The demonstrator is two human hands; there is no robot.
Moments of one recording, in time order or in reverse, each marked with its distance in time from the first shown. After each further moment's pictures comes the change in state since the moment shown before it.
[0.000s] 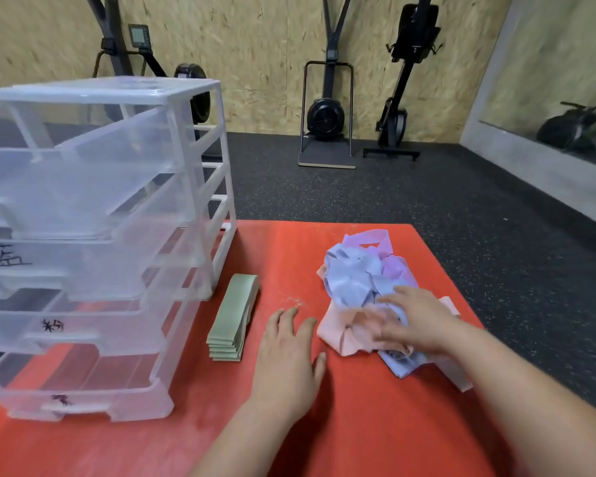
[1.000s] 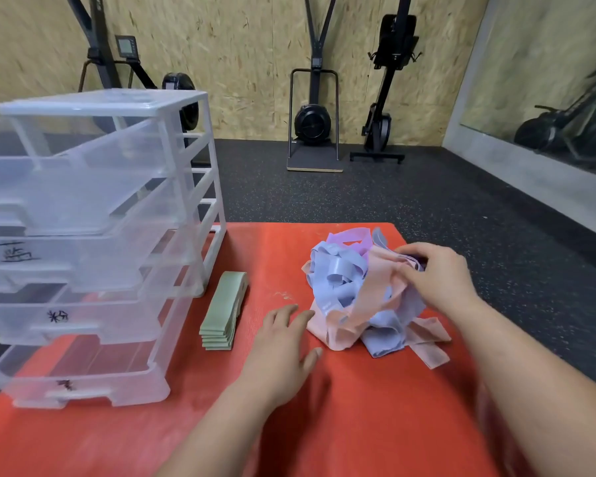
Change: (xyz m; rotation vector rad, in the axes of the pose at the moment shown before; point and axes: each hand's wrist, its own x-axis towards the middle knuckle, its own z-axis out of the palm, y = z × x) left_hand -0.010 0.010 -0.016 -0.119 -0.113 0.109; right_hand -0.042 0.013 -0.060 0.383 0.605 0.009
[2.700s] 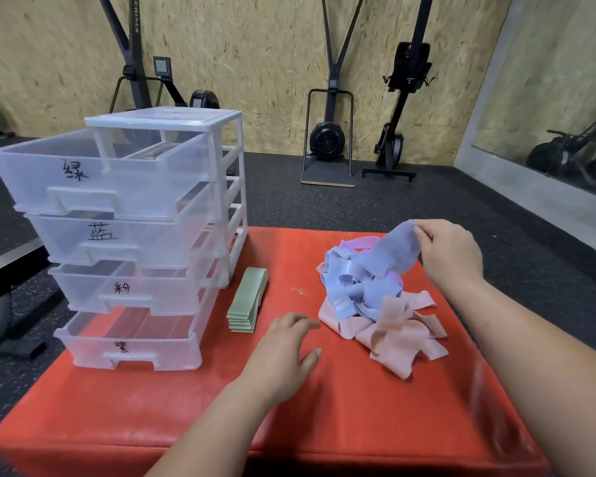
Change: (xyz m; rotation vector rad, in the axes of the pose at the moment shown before) left_hand -0.062 0.007 -0.034 -0.121 0.079 0.060; right_hand -0.006 -0.051 -0.038 -0.190 0.183 -0.085
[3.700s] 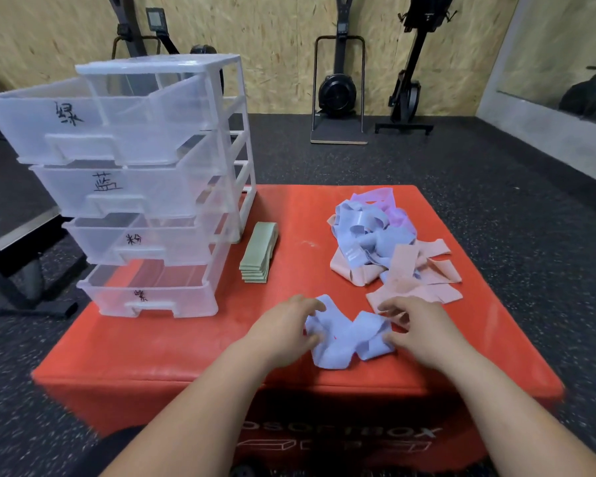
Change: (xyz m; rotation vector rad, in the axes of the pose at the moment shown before) left_hand -0.032 -0.007 0.004 0.072 -0.279 -0.109; right_hand -0.194 0.018 0.060 0.152 -0.660 0.077
